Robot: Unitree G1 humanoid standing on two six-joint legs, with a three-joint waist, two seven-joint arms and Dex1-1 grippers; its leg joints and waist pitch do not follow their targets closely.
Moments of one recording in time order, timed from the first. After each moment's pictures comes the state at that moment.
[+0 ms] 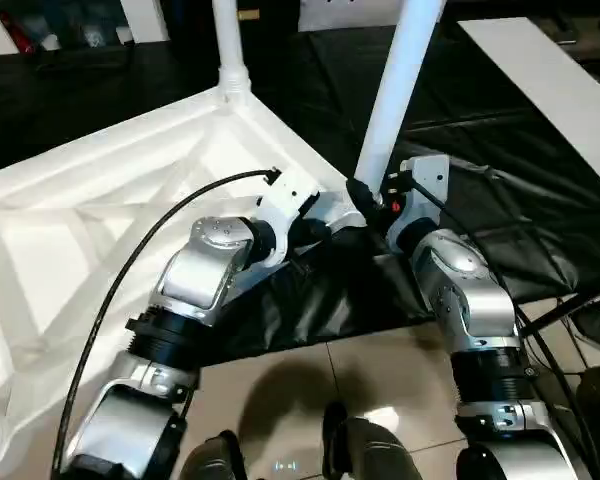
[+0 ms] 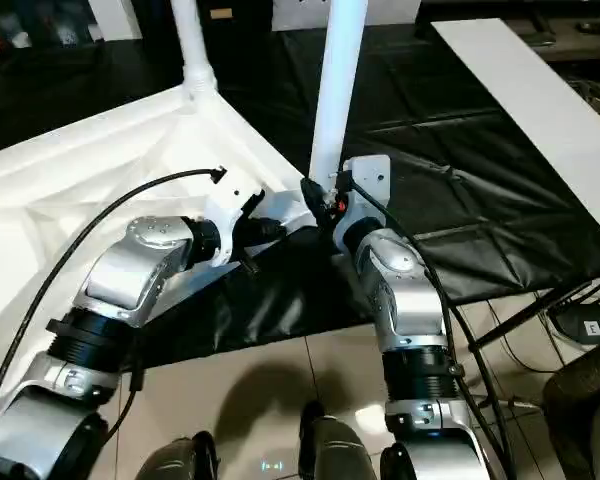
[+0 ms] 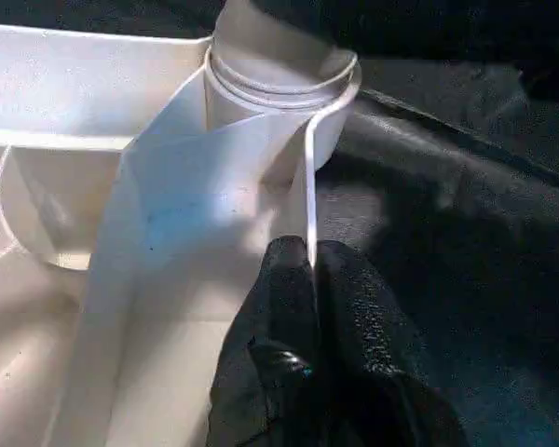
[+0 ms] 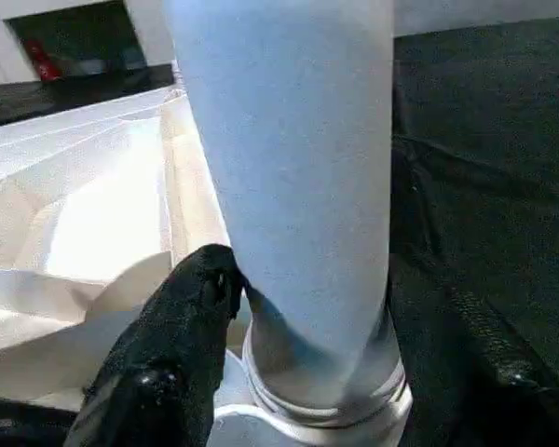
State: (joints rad) left arm -0.68 0.16 -0.19 0.26 0.03 0.62 -0.75; right arm -0.52 -0.03 -0.08 0.24 0.12 0.32 0.36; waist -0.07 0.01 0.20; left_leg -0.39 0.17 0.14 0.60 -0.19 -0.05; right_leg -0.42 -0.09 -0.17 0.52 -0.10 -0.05
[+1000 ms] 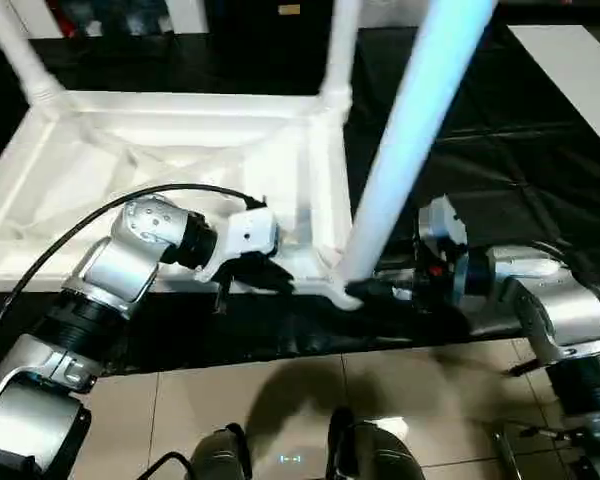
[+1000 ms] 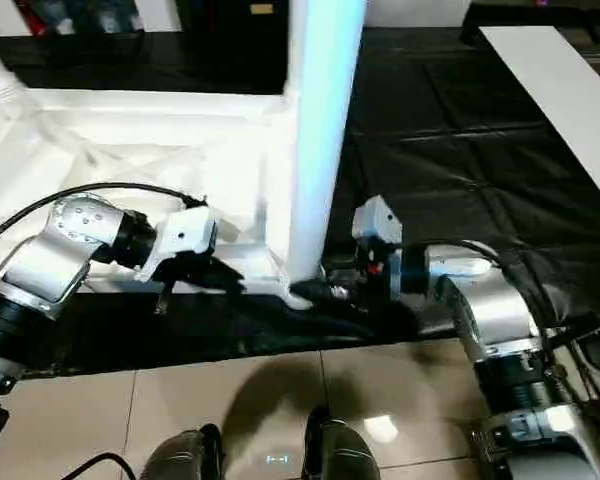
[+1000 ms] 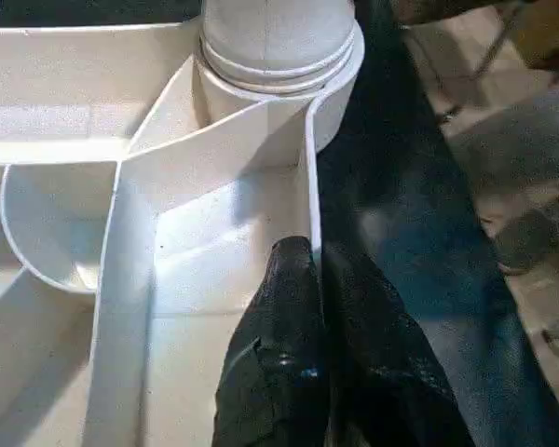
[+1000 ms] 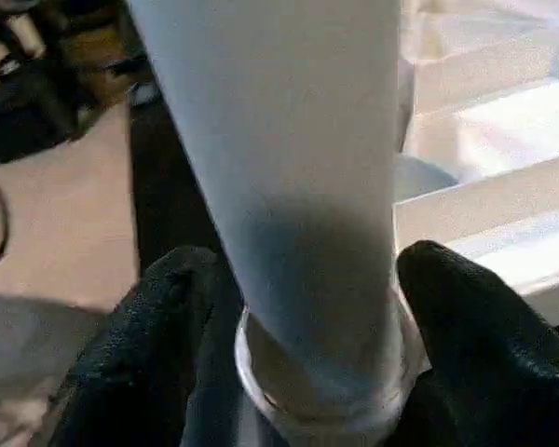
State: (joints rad) left arm -0.70 0.55 -0.37 0.33 -0.01 0.15 -1.42; right arm -0.48 -0.49 0.13 0.22 0.29 0.26 1.31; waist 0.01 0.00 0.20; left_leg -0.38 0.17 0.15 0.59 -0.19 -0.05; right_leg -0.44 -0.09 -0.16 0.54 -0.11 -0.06
